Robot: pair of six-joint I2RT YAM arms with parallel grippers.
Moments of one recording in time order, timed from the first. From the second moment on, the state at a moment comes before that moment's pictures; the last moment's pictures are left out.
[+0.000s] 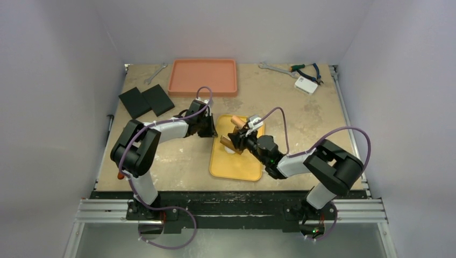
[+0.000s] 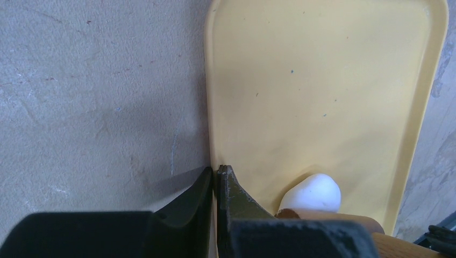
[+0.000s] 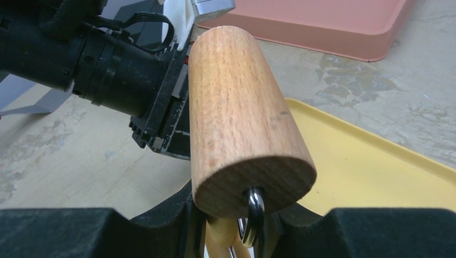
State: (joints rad) left arm -0.48 1.79 0.97 -0.09 0.18 -0.51; right arm 0.83 1.60 0.44 1.04 0.16 0.27
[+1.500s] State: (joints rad) left arm -0.48 1.79 0.97 -0.08 0.18 -0.52; right arm 0.74 1.54 0.55 0.72 0.16 0.54
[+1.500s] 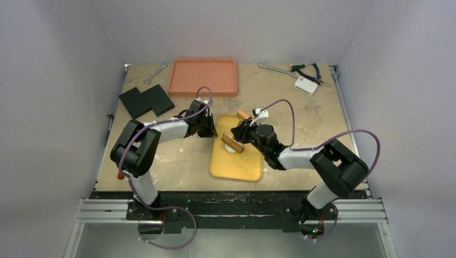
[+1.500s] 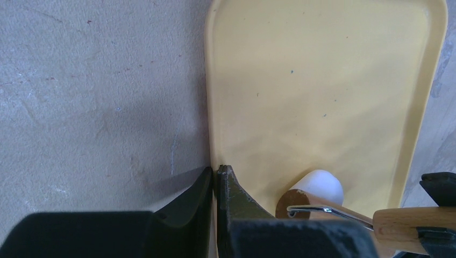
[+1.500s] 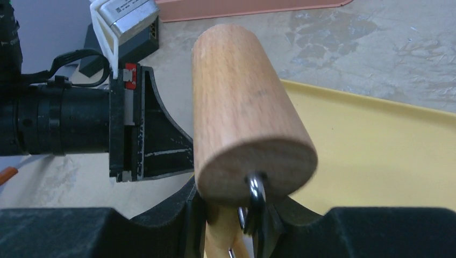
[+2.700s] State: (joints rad) left arm -0.48 1.79 0.97 -0.08 0.18 -0.52; right arm 0.71 1.69 0.43 1.11 0.22 0.67
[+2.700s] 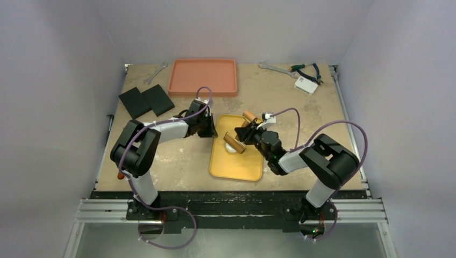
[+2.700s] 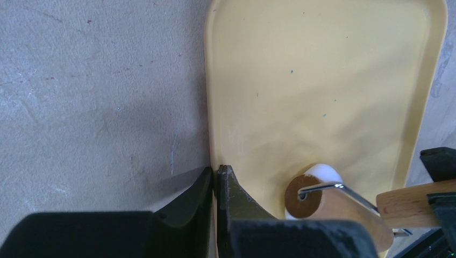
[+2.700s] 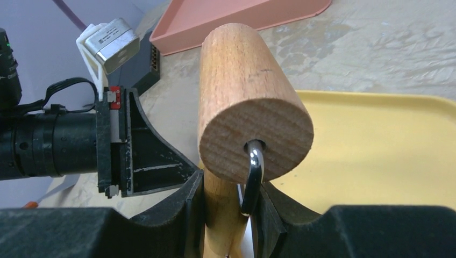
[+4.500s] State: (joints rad) left arm -0.48 1.78 0.97 -0.09 0.18 -0.51; right arm 0.73 1.67 0.46 0.98 0.31 0.54
